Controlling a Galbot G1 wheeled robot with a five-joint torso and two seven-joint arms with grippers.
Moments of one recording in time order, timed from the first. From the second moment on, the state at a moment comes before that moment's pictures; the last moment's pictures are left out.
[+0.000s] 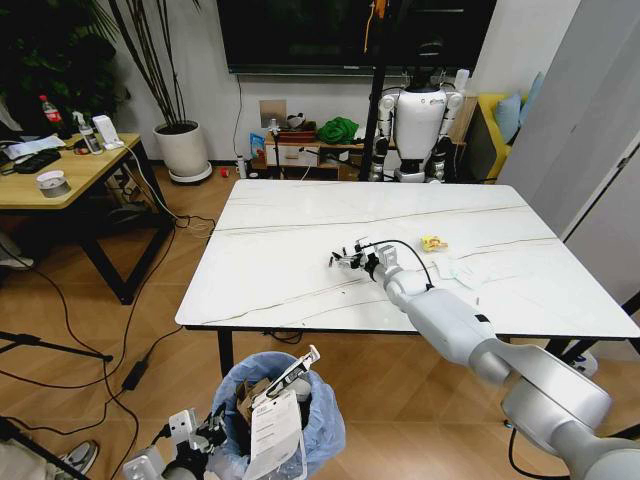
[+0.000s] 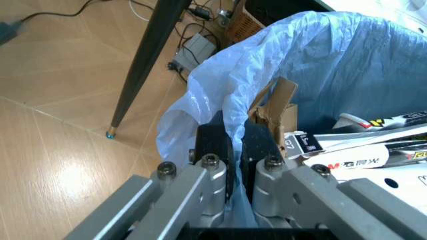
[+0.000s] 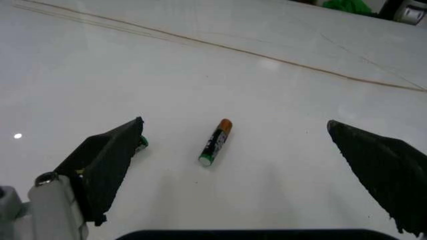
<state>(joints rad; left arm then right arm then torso) 1.88 -1.25 -0.49 -2.15 -0.80 0.22 -0.29 -0.23 1.34 -0.40 0.56 0.68 0.11 -0.20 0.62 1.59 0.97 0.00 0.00</state>
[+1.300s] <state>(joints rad) 1.88 -1.26 -0.49 -2.15 -0.79 0.21 -0.28 -0.18 1.46 -0.33 0.32 0.56 0.15 -0.25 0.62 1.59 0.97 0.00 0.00</state>
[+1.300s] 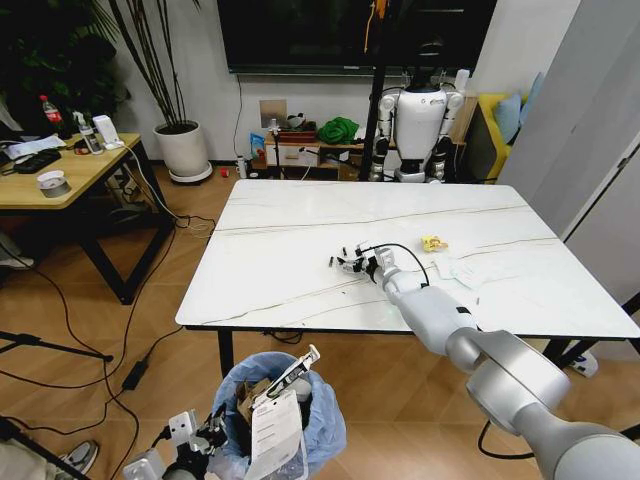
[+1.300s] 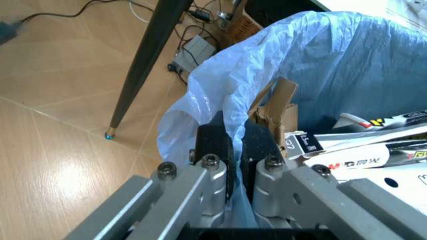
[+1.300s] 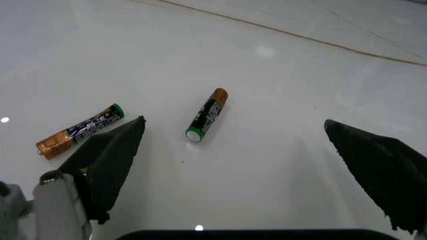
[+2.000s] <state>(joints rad) 1.88 -1.26 -0.49 -2.14 -0.79 0.21 -0.27 -0.20 1.45 -0.30 0.31 0.57 0.15 -0.30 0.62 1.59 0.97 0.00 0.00</state>
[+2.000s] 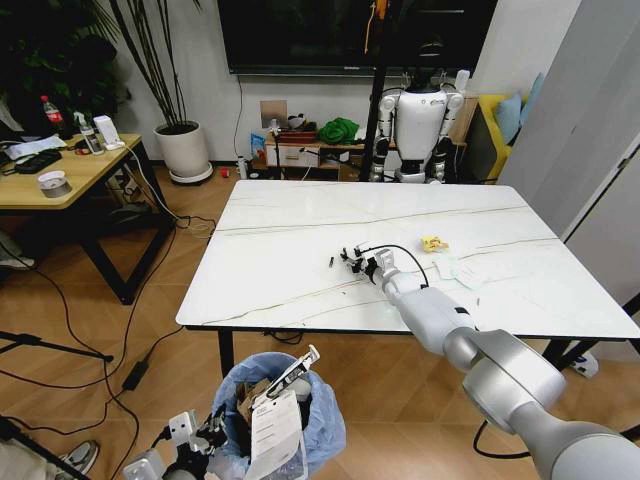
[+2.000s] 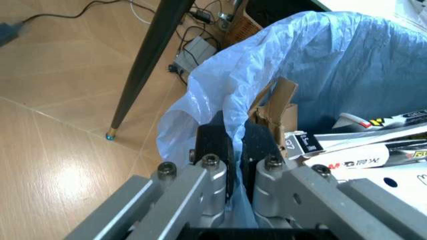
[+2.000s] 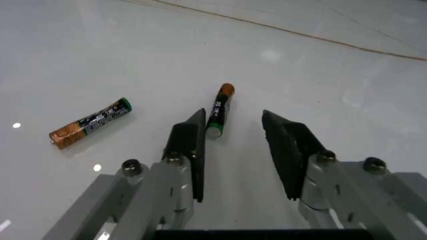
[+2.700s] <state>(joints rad) 1.87 -1.26 -0.49 -2.14 -0.79 0.21 -0.28 -0.20 1.39 -0.37 0.44 0.65 0.12 -0.35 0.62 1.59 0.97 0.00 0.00</state>
